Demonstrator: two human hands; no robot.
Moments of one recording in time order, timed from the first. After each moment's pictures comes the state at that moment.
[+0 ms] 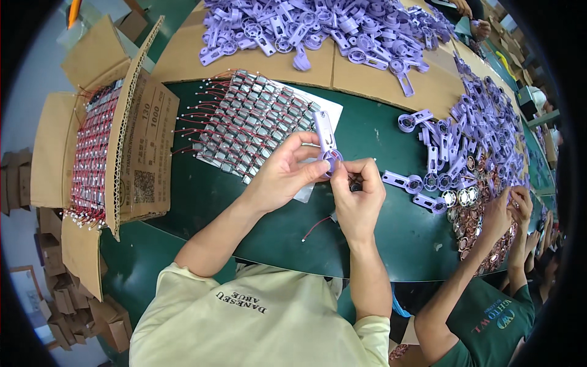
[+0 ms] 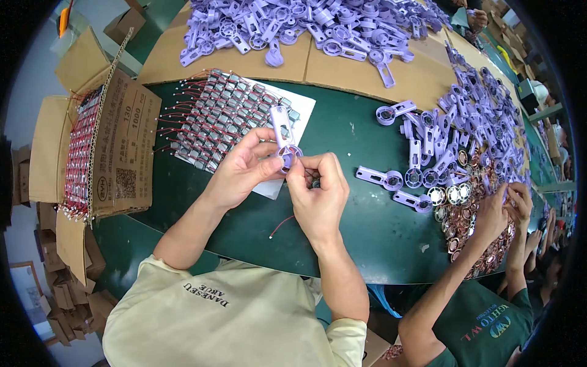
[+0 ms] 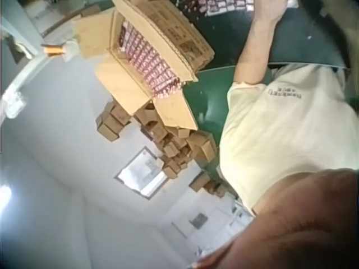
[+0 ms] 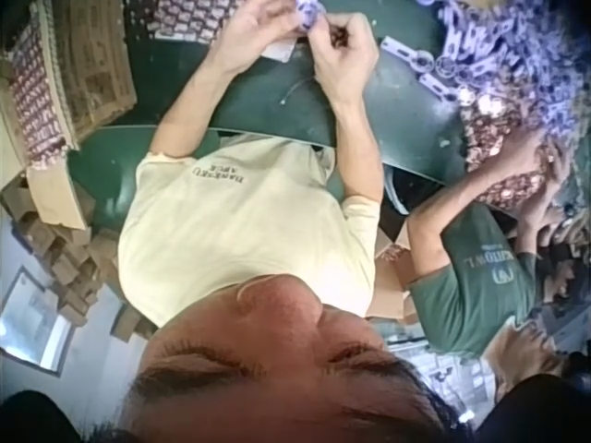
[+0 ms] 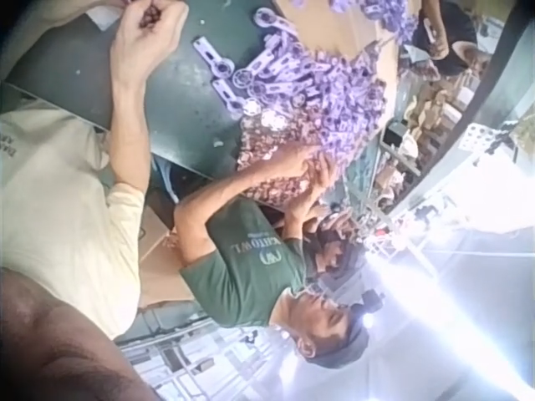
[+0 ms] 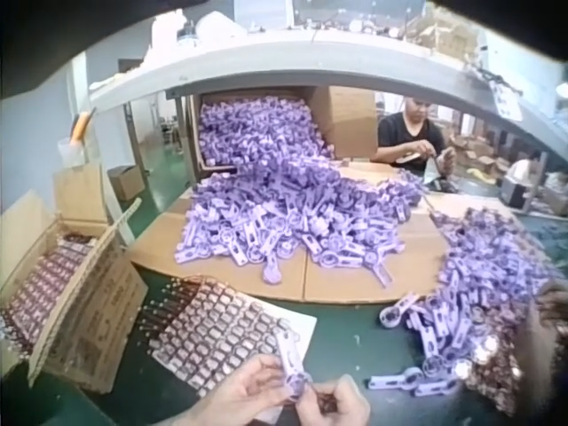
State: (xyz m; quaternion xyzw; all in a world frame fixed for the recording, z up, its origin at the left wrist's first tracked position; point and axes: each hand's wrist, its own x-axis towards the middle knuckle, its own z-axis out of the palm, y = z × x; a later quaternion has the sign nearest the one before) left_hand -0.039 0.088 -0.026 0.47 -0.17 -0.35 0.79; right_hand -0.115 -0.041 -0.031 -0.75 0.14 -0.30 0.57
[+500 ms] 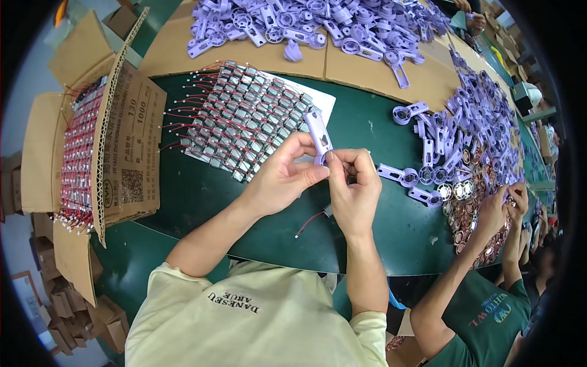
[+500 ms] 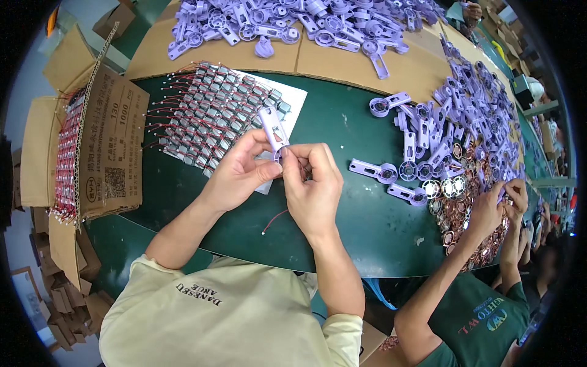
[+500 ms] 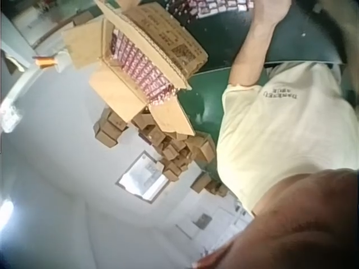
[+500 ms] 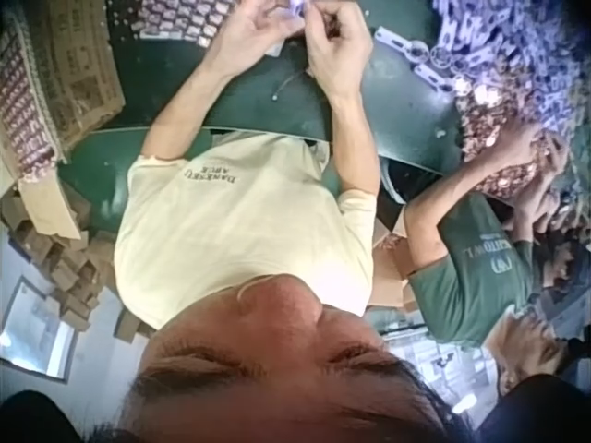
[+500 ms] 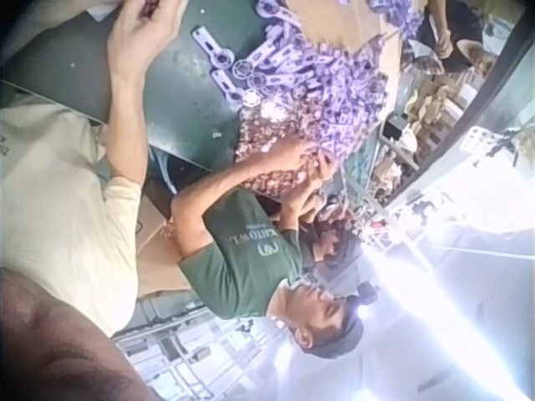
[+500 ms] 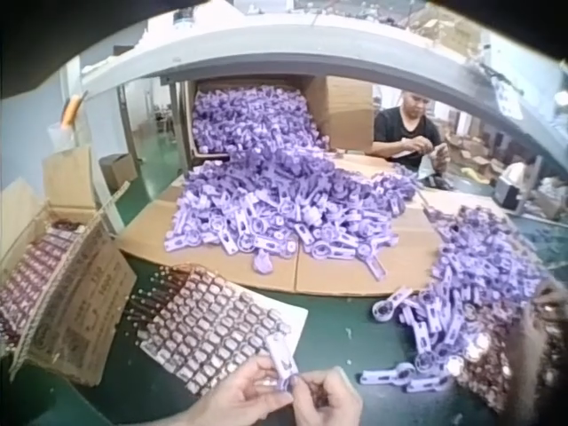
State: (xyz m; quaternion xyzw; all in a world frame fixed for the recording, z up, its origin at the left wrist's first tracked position) left_hand -0.048 0.086 -0.040 0.50 -0.21 -0.32 0.78; right_hand -0.113 -0.043 -0.032 -0.76 0.13 -0.28 0.57
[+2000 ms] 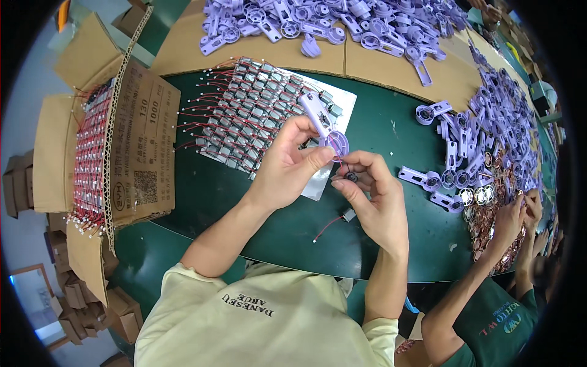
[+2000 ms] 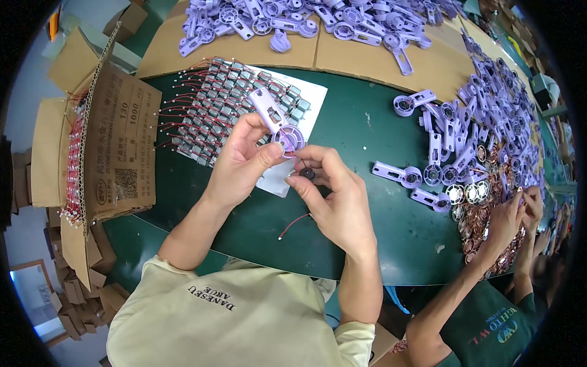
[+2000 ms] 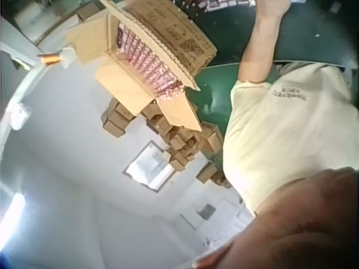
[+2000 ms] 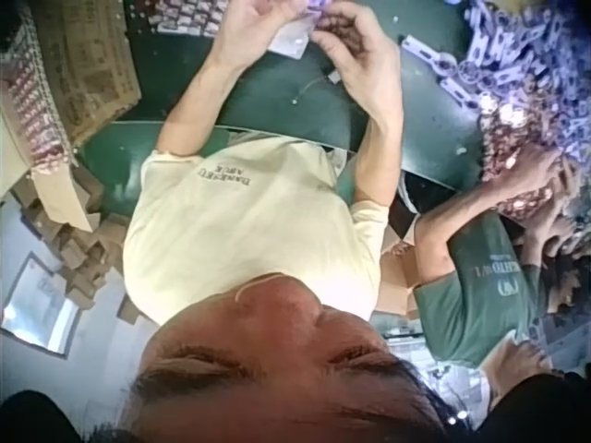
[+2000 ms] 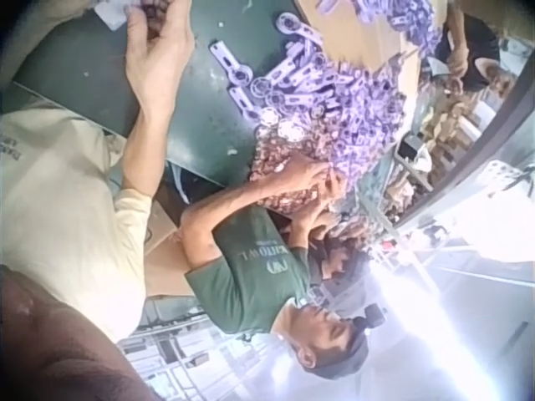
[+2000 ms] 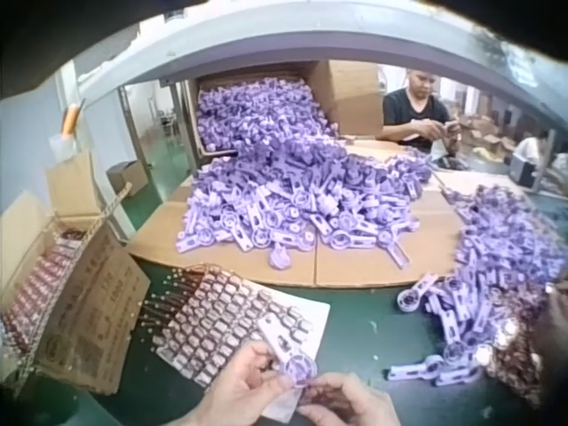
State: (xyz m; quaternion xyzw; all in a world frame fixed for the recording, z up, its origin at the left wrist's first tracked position) left_hand -0.033 0.087 -0.037 0.52 -0.18 -0.23 0.80; right_hand -0.124 -0.060 -0.018 -0.74 0.07 -0.09 0.66
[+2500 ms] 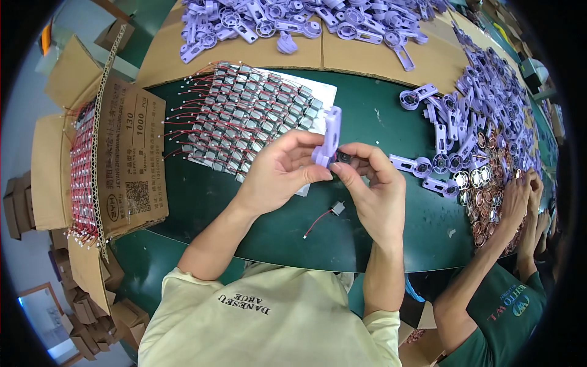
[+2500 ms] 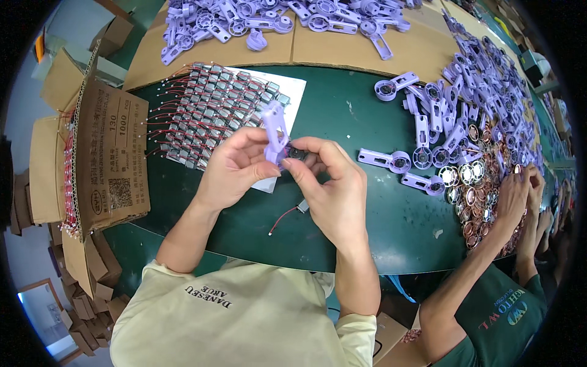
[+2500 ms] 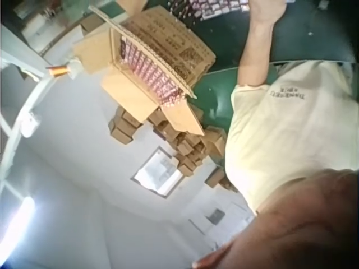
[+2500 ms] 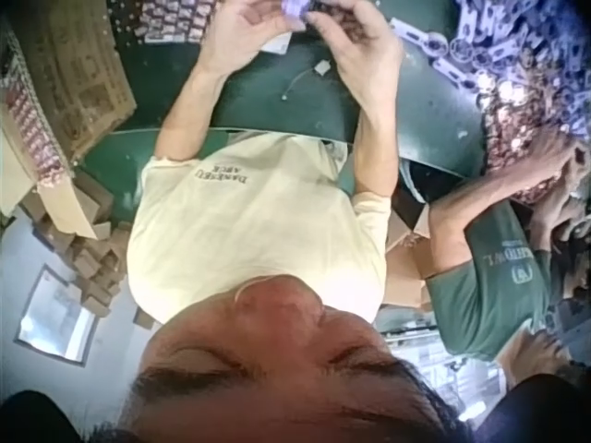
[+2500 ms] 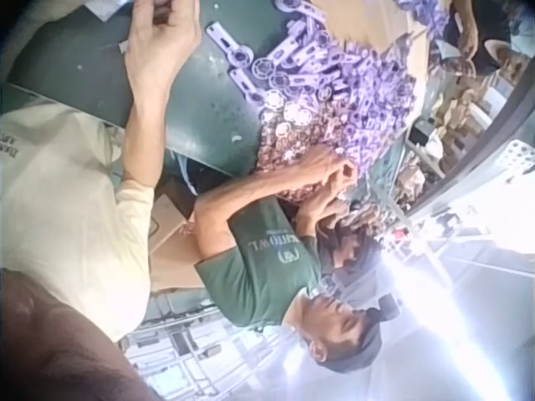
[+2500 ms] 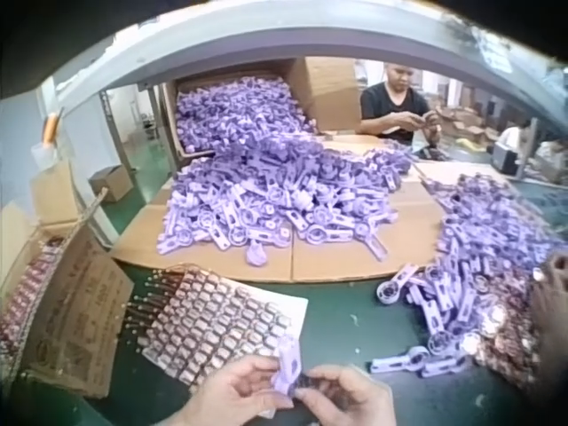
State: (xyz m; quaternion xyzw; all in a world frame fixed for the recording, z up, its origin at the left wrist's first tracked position) left_hand -0.039 0.088 -0.035 0.52 -0.22 -0.31 0.76; right_hand -0.128 -0.068 -0.018 -0.75 0.15 -0.15 0.63
